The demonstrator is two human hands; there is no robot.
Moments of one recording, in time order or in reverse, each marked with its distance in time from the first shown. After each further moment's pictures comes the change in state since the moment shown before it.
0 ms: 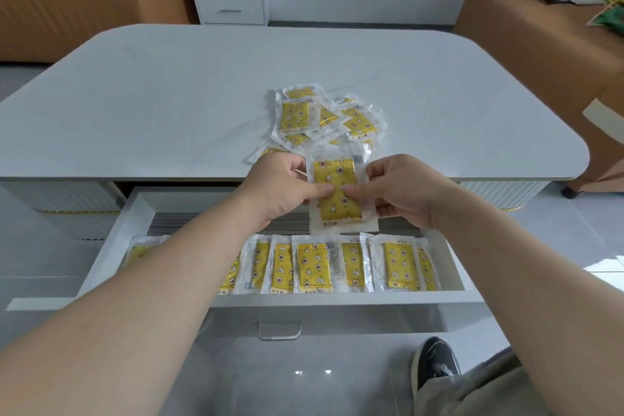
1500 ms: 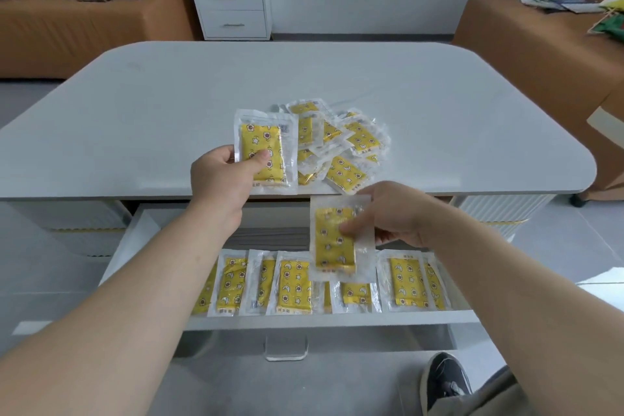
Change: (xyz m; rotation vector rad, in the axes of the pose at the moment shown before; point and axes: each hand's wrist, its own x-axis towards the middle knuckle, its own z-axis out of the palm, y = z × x) left_hand 0.016 -0.009 -0.047 -0.349 0.522 -0.029; right_hand 0.019 0.005 0.009 -0.177 -0.068 0.096
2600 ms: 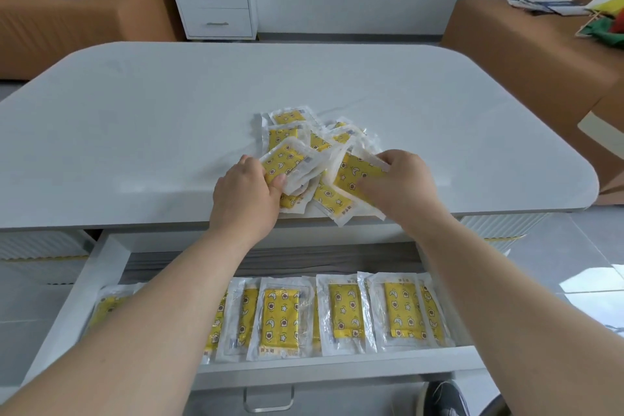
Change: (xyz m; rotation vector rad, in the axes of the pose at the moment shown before) left_hand 0.043 -0.033 0.049 0.998 -0.120 0.421; right_hand 0.035 -0.023 -0.030 -0.210 0.659 -0.161
